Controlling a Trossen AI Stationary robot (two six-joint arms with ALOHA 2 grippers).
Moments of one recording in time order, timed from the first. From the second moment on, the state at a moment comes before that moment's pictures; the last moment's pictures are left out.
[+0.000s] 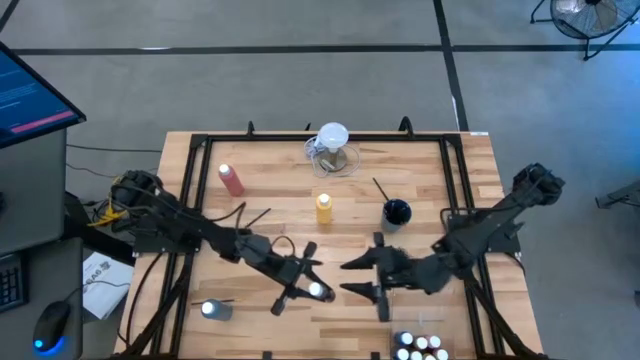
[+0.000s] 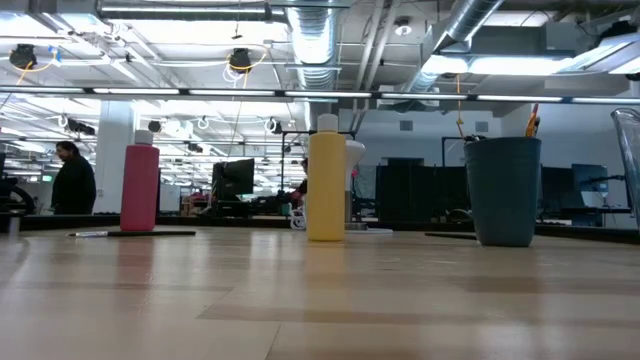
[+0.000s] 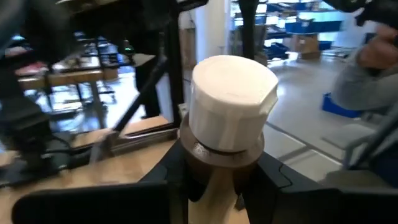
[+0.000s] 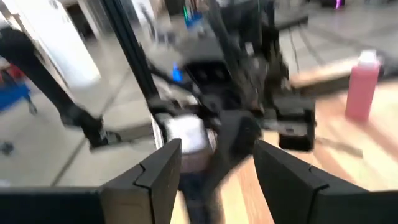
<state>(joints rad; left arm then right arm) -0.42 1.61 0.88 0.71 0.06 0.04 0.65 1.45 1.15 0.06 0.61 0.42</state>
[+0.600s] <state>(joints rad) -0.42 1.66 0.91 0.65 0.00 -0.09 0.54 1.79 1.81 -0.83 0.28 0.63</state>
